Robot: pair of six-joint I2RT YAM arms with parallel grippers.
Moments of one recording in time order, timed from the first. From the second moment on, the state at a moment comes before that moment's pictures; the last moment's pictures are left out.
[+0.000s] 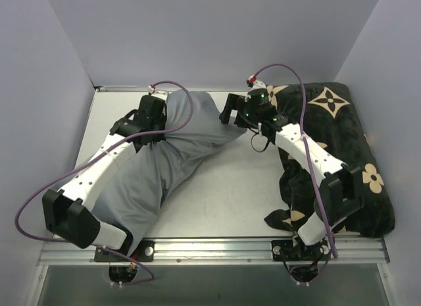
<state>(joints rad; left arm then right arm) -0.45 1.48 1.40 -0.73 -0.35 -0.20 0.49 1.58 1.31 -0.31 0.03 0.50</state>
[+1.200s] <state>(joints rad) -0.42 1.74 1.74 -0.86 -0.33 -0.17 0.74 1.43 0.97 -0.11 -0.16 0.64</state>
